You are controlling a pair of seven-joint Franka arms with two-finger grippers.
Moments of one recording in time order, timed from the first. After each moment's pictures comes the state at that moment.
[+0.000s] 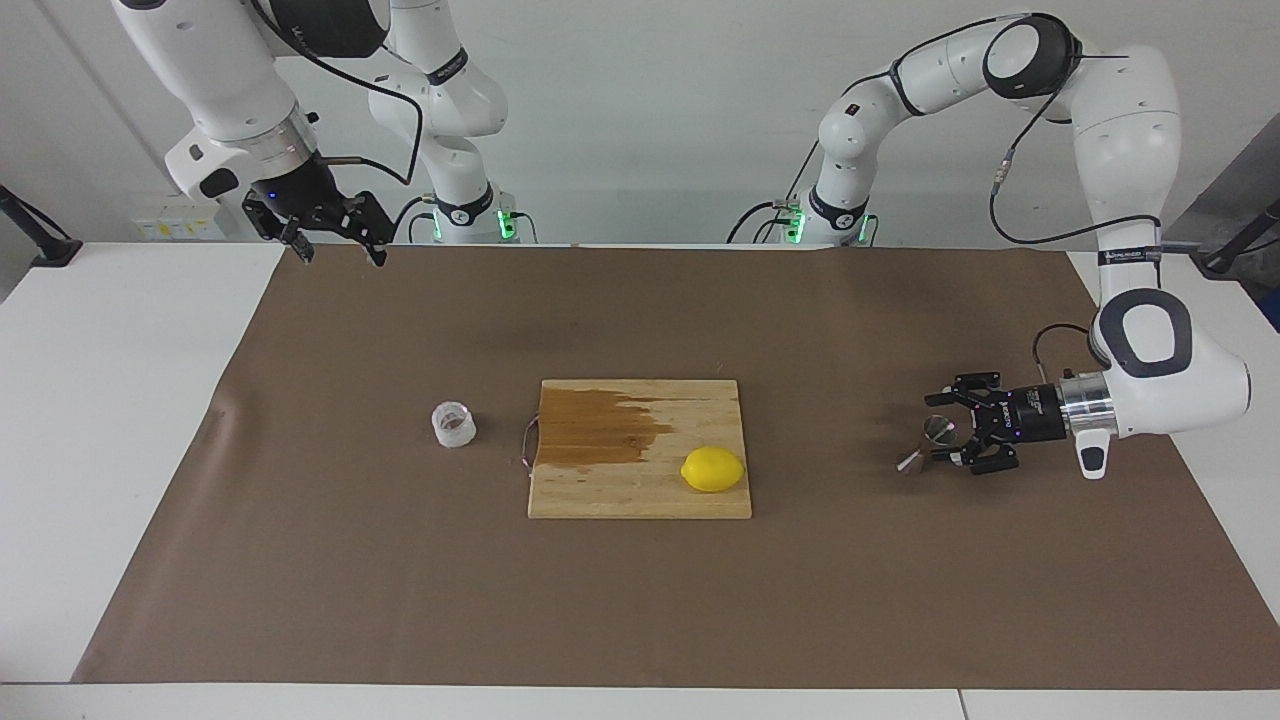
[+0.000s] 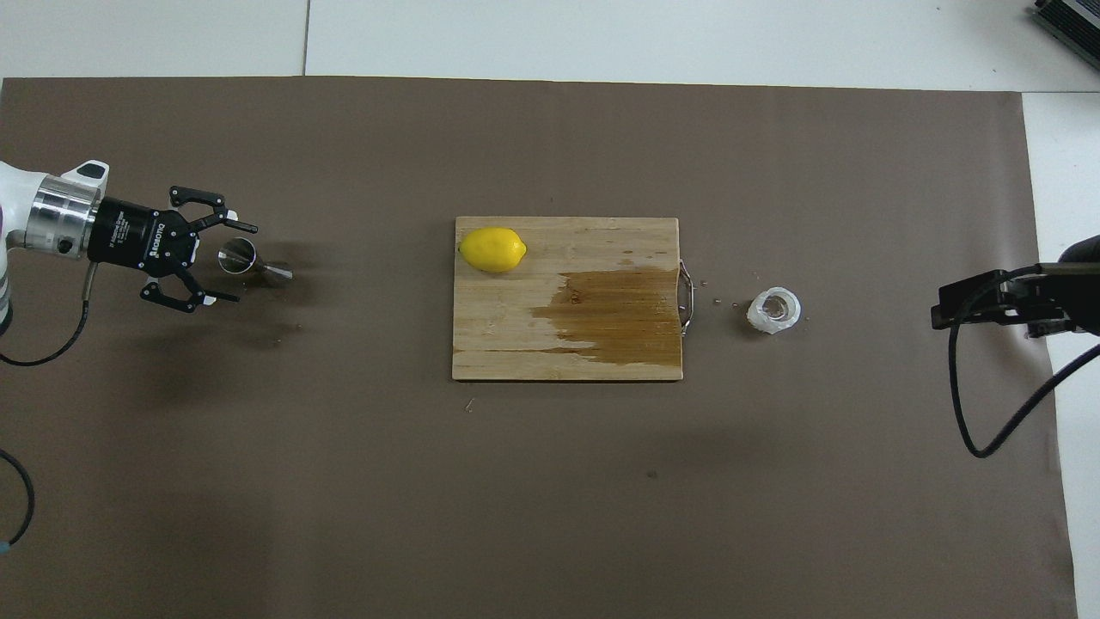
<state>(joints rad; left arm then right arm) 0.80 0.71 -0.75 -1.56 -0.45 1.73 -1.03 -0.07 -0.06 0.06 -1.66 0.04 1.51 0.08</state>
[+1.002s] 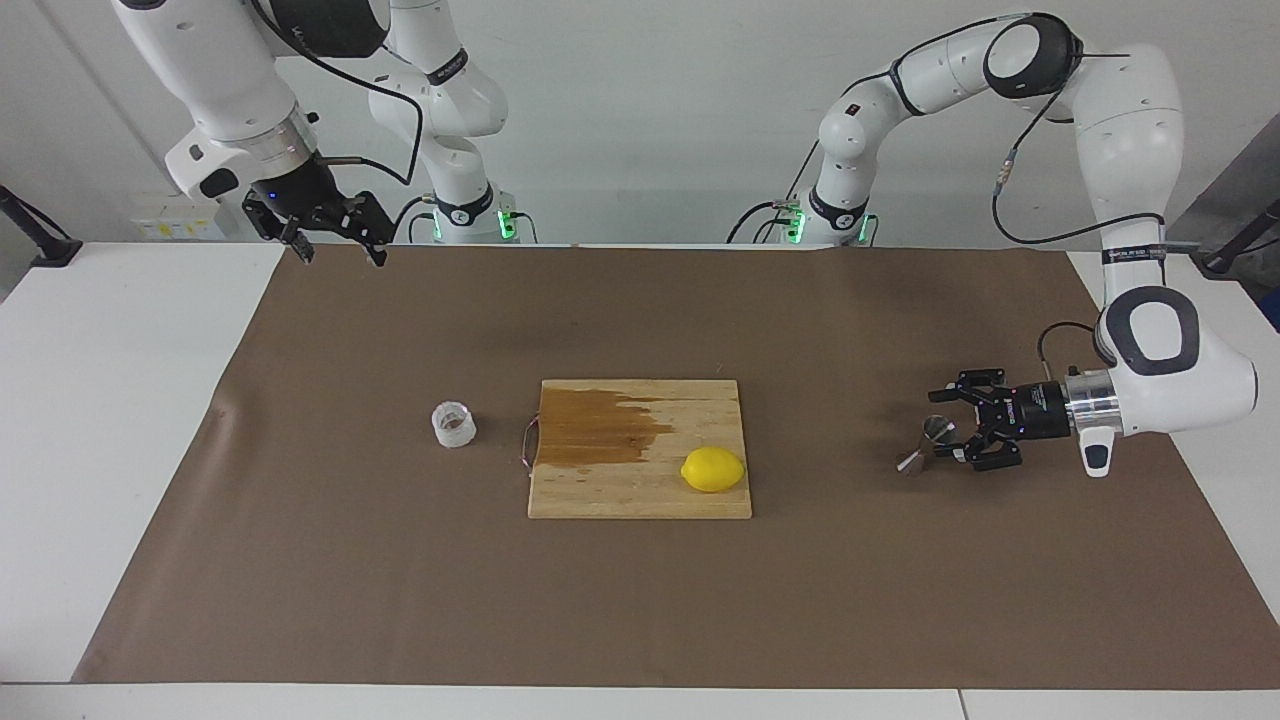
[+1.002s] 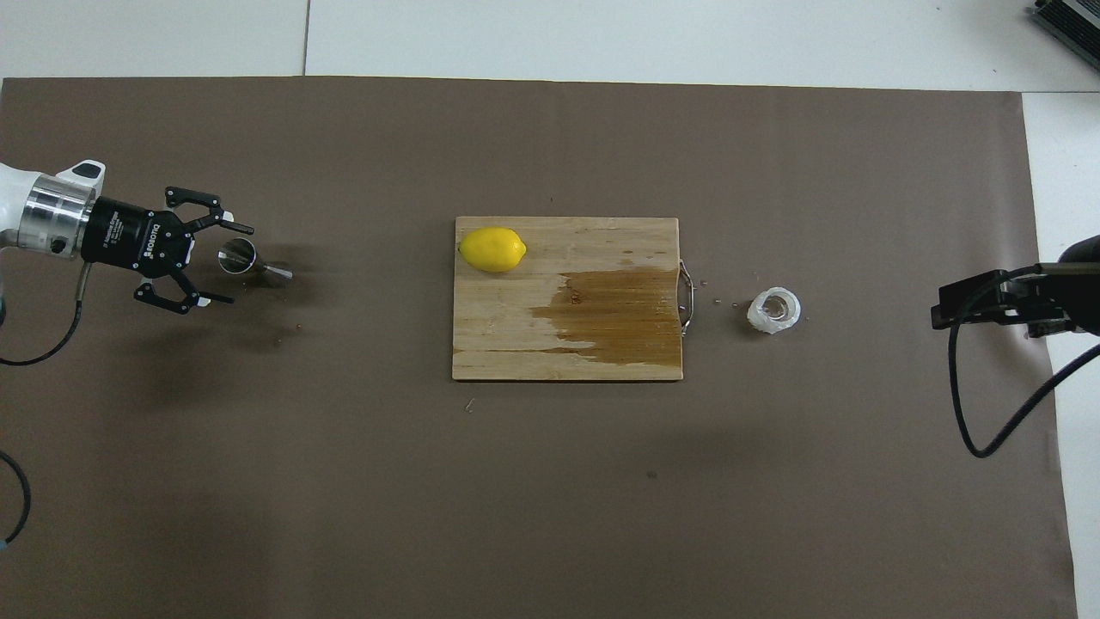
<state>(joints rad) 0.80 0.71 -0.75 -1.55 -0.45 1.70 -1.03 -0.07 -0.06 0.06 -1.66 0.04 1.51 0.08</state>
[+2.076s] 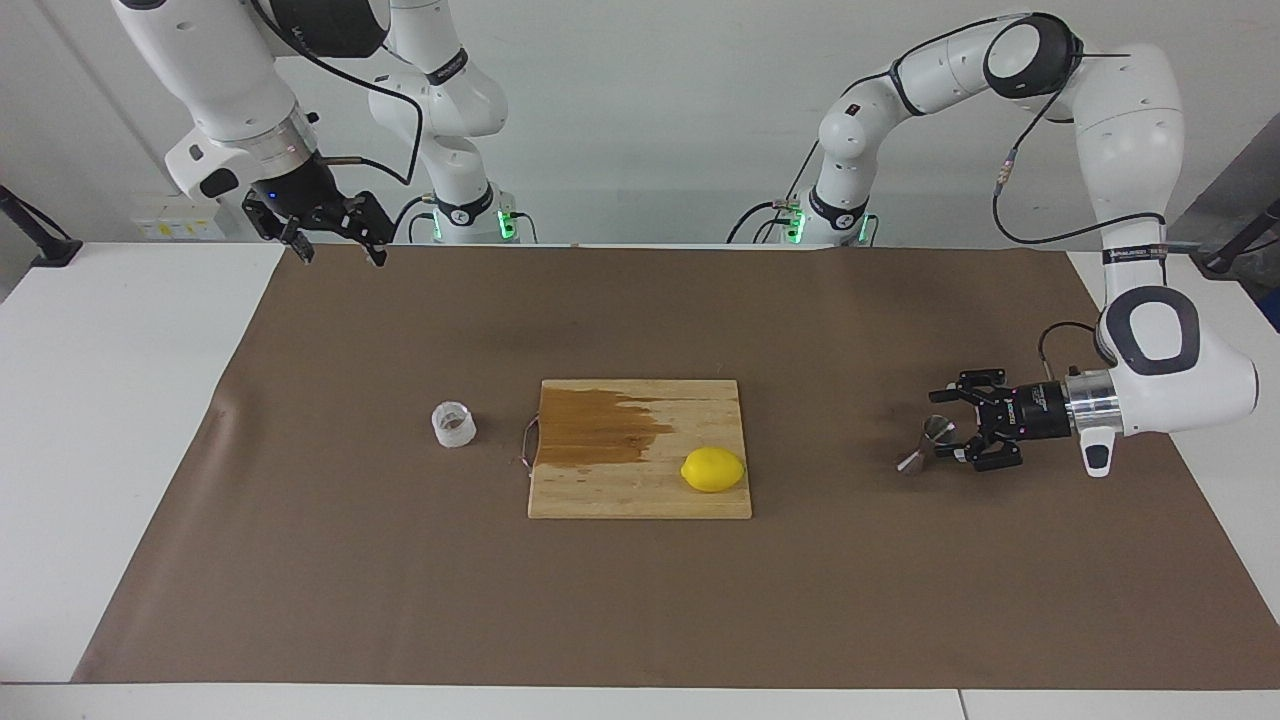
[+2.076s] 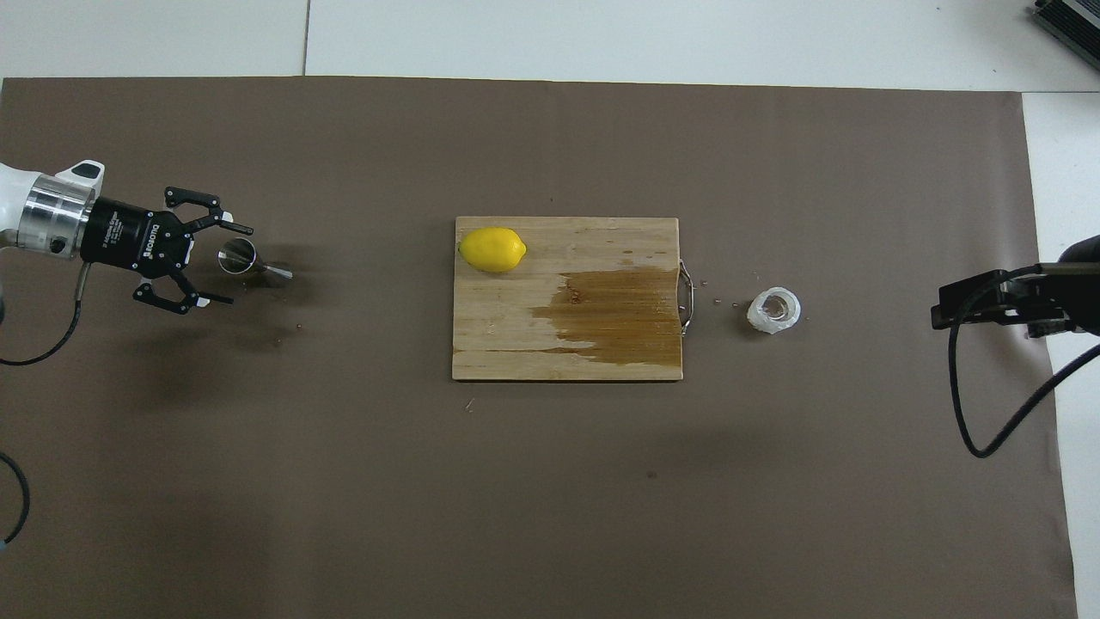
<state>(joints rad) 0.80 0.71 -0.76 -1.55 -0.44 1.70 -1.04 -0.07 -0.06 0.06 -1.66 0.04 1.51 0.08</state>
